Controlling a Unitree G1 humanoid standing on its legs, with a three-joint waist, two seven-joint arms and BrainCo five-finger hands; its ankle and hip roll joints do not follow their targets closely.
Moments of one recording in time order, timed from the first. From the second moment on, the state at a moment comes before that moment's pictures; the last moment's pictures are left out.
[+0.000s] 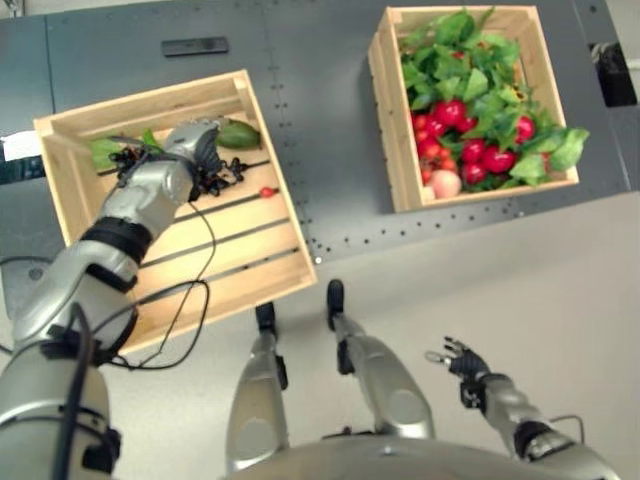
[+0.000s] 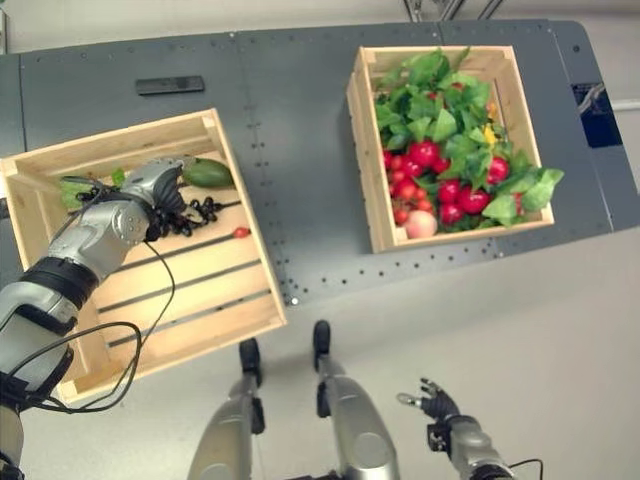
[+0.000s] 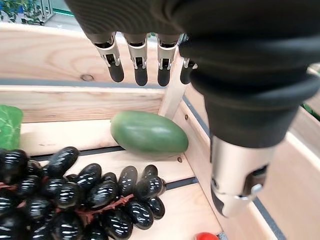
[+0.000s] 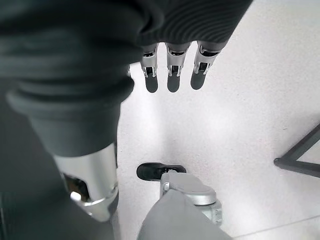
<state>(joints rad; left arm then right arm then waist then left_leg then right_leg) -1.02 0.81 -0.75 0.88 0.34 -0.05 0.05 -0.12 -0.33 0.25 1.10 0.42 -0.12 0.11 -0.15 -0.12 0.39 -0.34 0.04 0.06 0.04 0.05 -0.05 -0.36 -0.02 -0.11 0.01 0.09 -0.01</state>
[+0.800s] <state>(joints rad) -1.04 0.88 -0.78 0.93 0.34 -0.04 0.04 -0.13 -0.35 0.25 1.08 0.46 -0.13 0.10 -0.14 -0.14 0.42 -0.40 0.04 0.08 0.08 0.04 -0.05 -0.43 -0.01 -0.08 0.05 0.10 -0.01</state>
